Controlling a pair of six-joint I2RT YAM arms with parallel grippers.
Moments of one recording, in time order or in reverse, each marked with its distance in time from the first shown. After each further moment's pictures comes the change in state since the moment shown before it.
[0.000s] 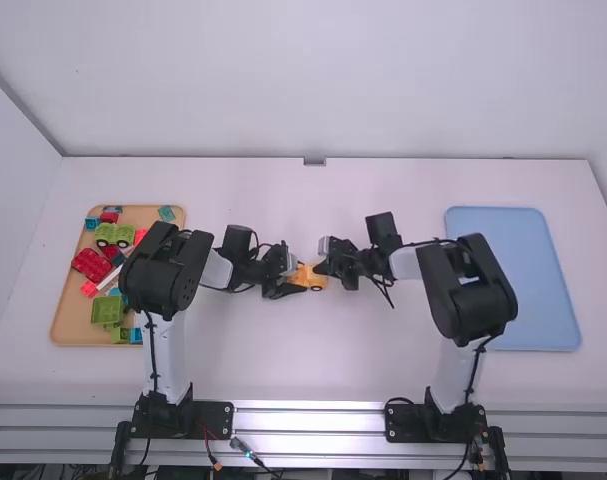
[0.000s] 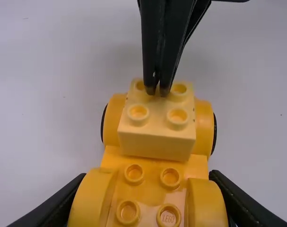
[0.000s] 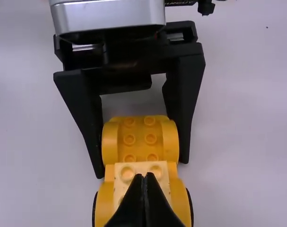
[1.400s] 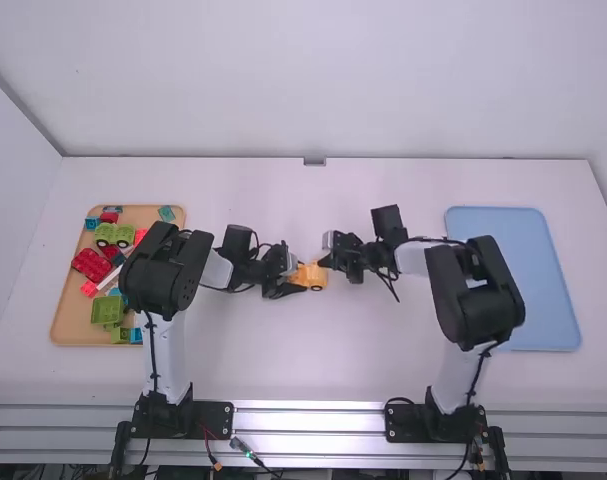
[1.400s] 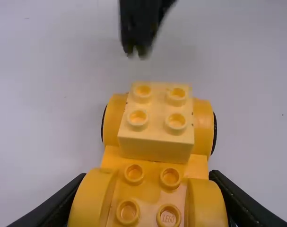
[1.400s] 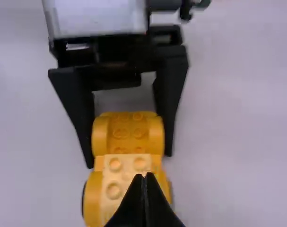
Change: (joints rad) left arm 0.000 0.000 0.000 0.003 -0.003 -0.001; right arm -0.032 -0.043 0.045 -0.103 0.009 -0.081
